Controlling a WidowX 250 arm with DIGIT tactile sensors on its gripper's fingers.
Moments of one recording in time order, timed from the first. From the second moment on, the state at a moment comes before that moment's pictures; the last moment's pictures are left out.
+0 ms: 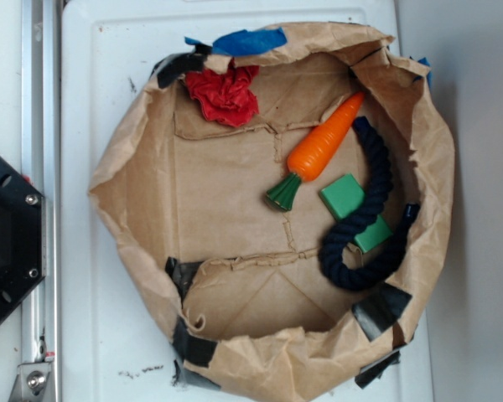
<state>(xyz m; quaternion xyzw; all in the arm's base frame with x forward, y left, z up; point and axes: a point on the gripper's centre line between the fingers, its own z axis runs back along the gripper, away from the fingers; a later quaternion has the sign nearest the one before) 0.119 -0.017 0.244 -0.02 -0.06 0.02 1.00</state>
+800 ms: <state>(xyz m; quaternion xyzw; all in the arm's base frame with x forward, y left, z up) 0.159 -0.028 0.223 -0.05 -0.01 0.03 1.00</state>
